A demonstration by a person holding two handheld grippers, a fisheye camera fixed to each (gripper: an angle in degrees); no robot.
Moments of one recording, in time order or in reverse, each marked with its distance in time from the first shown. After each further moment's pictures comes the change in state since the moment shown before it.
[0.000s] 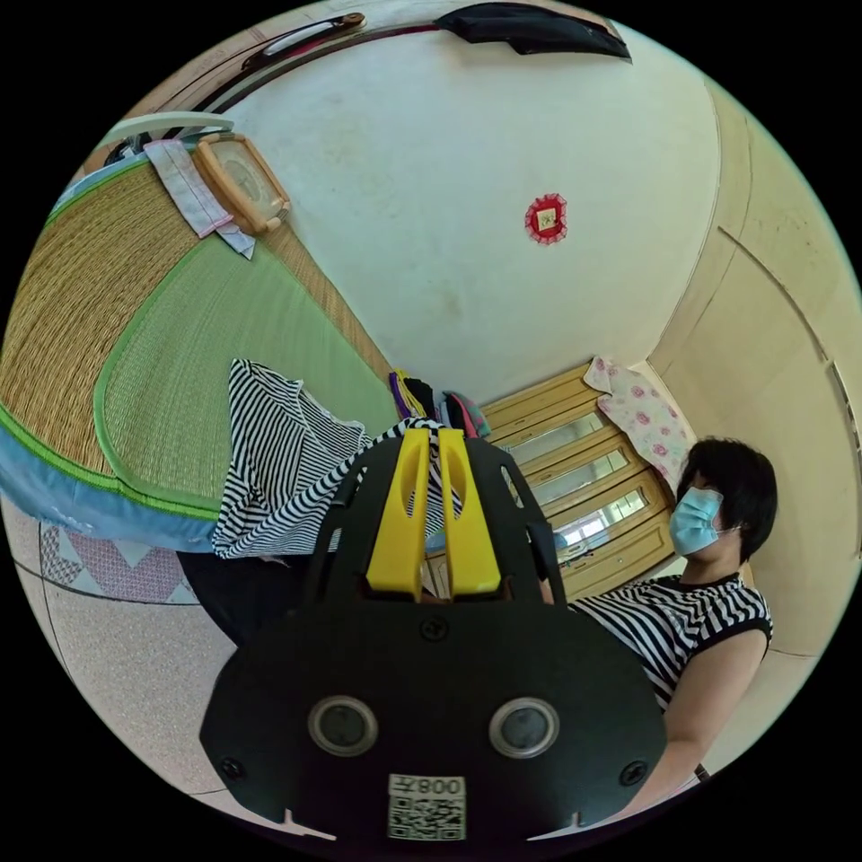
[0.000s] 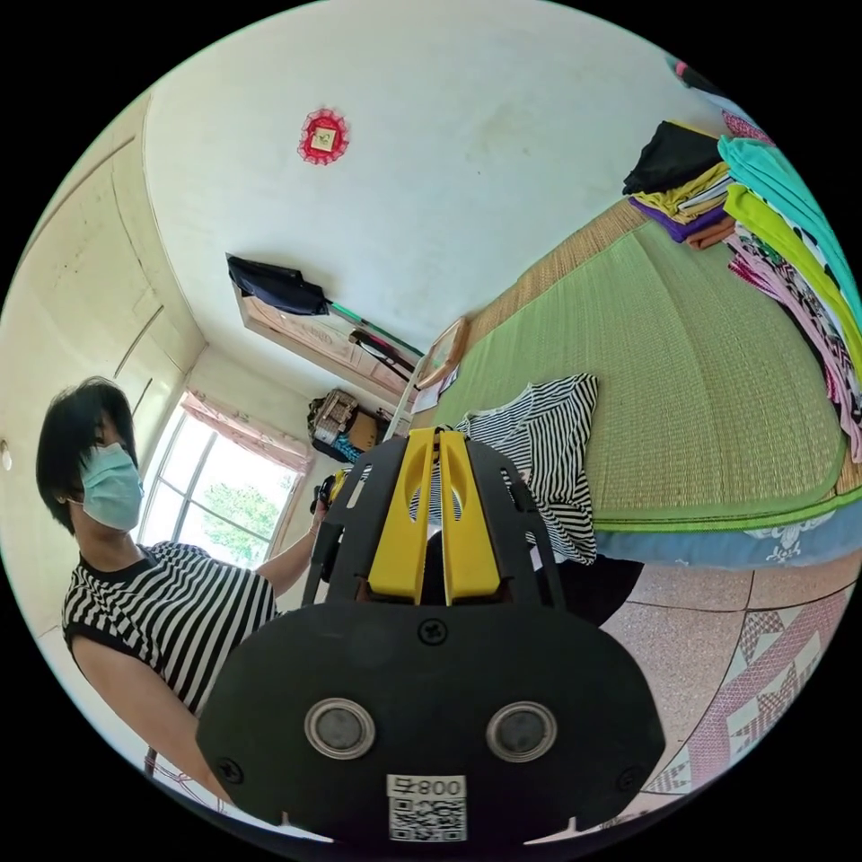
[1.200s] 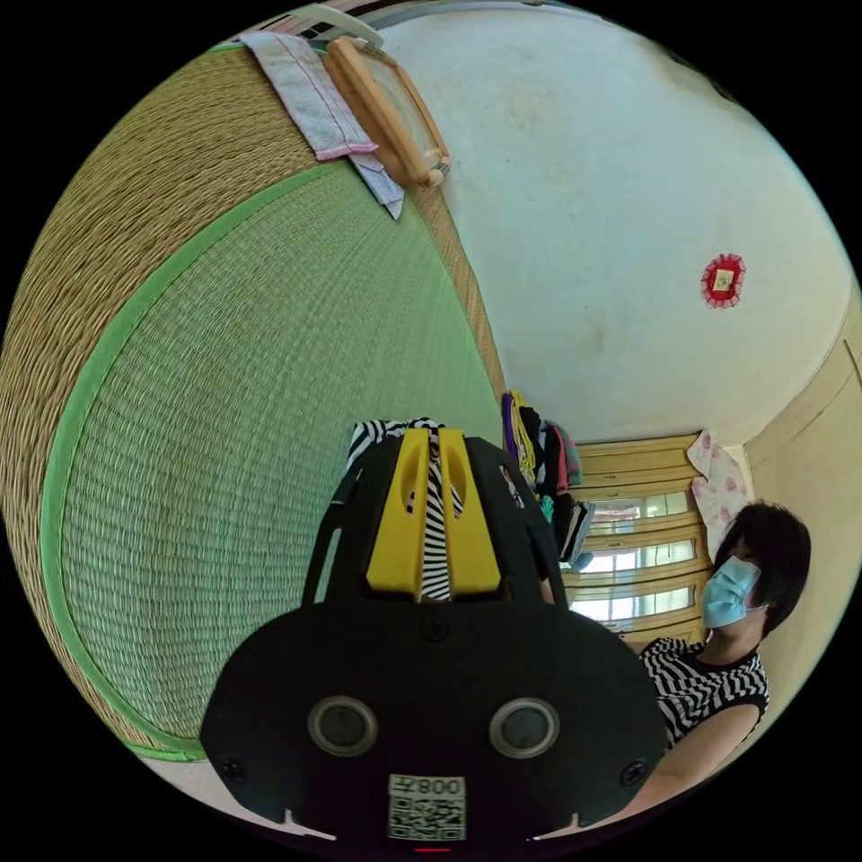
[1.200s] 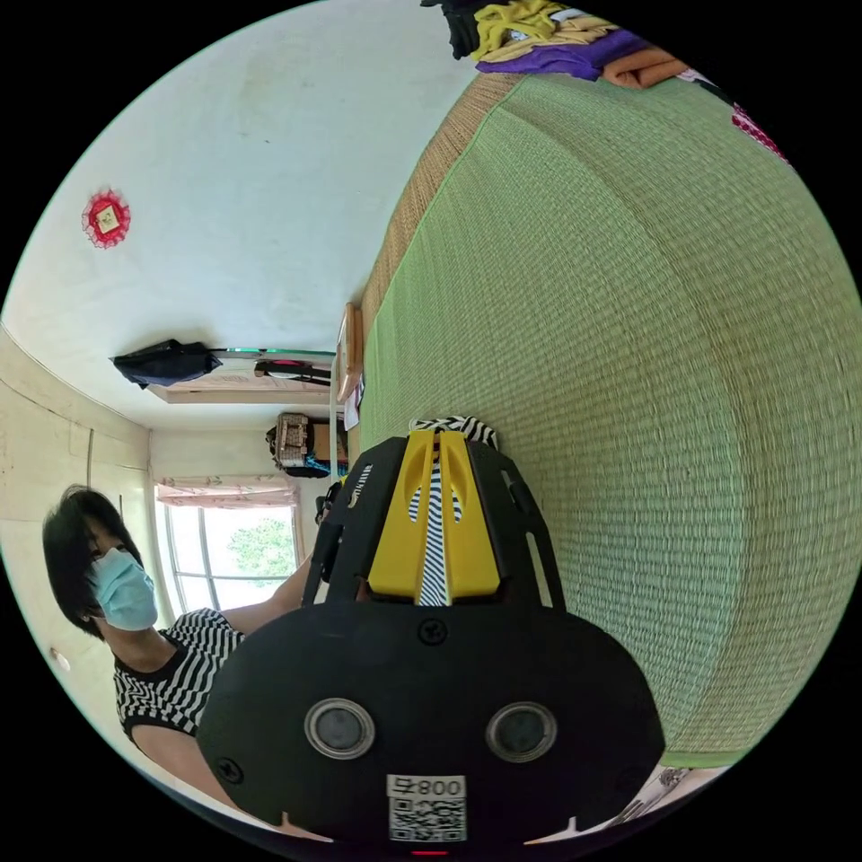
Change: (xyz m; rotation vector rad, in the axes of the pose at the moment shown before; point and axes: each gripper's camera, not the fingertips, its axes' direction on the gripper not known) left arm -0.175 -0.311 0.251 -0.049 -0.238 -0.292; right arm 0.257 -0.326 0.230 -0.183 0.063 0.389
